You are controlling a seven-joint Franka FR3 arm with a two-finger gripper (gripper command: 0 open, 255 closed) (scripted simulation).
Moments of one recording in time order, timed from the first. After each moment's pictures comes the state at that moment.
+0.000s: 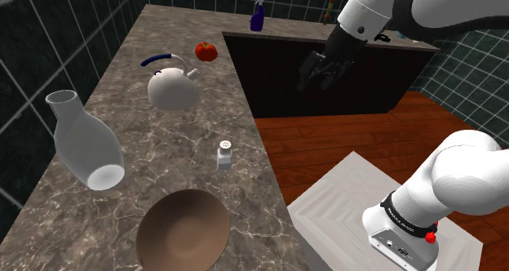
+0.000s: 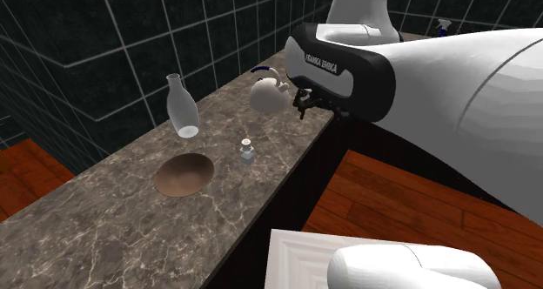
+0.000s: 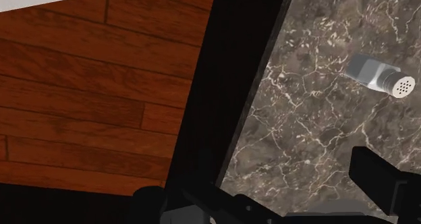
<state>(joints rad) 0.09 -0.75 0.21 -2.55 0.18 2.04 0.38</state>
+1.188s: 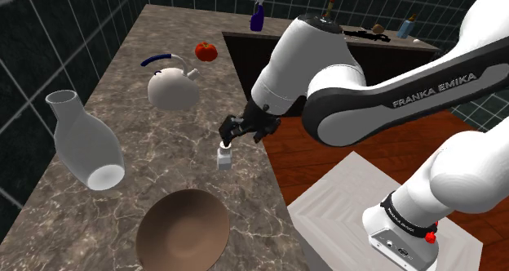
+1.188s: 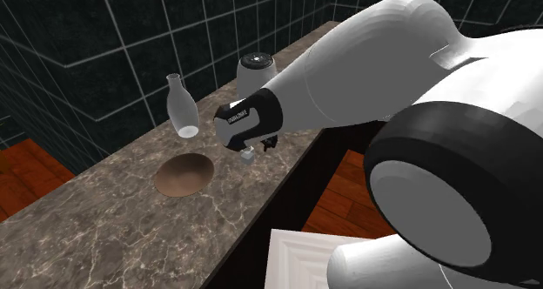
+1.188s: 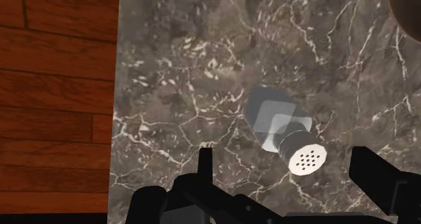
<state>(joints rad) 0.03 -0.25 0.68 -2.49 0.12 2.59 0.87</state>
